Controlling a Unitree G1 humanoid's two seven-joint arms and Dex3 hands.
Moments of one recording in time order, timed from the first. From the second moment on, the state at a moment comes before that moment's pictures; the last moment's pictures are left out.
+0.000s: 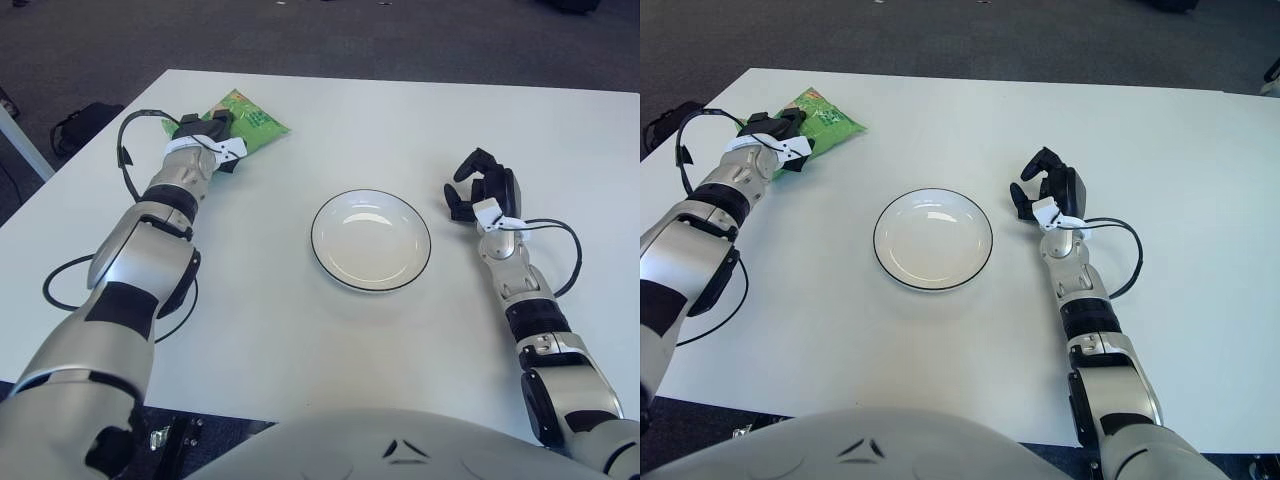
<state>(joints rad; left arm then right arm) -1.02 0.45 -0.45 1.28 0.66 -0.14 0.13 -0.35 -0.29 0.05 0.52 -0.38 -0.19 -0.40</state>
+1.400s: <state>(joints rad) -0.34 0.59 -0.14 0.28 0.38 -0.43 -0.07 -0.31 -0.31 0.06 0.46 -0.42 -0.16 -0.40</state>
